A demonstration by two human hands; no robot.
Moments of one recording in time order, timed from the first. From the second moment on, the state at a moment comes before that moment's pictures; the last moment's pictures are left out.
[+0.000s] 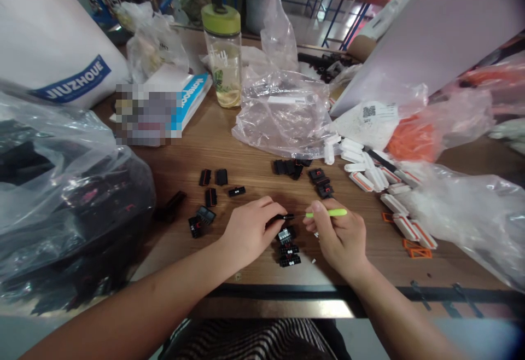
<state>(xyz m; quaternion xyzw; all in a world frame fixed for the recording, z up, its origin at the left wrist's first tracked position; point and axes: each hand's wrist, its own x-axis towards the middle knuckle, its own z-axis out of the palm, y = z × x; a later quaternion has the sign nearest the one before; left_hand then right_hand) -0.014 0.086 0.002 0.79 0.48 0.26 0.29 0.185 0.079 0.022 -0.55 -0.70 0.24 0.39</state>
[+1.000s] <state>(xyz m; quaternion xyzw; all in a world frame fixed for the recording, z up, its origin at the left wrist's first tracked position) -0.038 0.092 0.018 0.76 0.55 0.27 0.21 0.194 0.087 0.025 -0.57 -0.62 0.21 0.50</state>
